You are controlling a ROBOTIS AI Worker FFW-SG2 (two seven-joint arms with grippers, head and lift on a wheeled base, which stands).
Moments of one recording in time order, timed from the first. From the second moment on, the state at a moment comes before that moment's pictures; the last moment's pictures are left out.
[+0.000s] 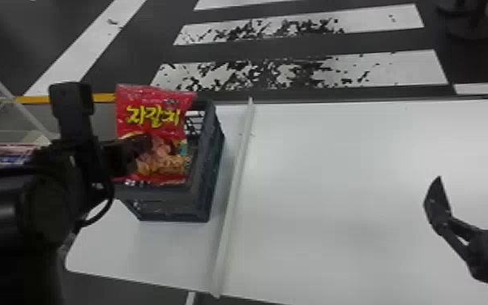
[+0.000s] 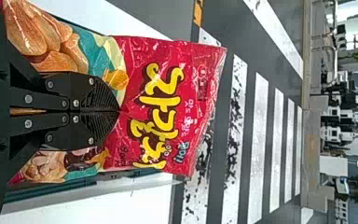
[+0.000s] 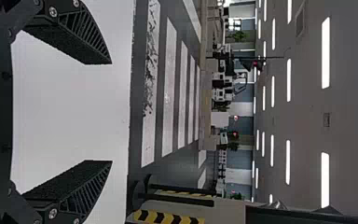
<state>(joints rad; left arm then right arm) 0.08 0.18 0.35 -2.42 0.13 1.41 -0.14 0.59 -0.20 0.13 -2.06 -0.10 -0.01 -0.18</state>
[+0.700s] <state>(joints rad) 0.15 0.09 0.24 -2.64 0.21 1.49 -0.16 0.61 -0.20 0.09 -2.09 -0.10 -0.04 -0.18</state>
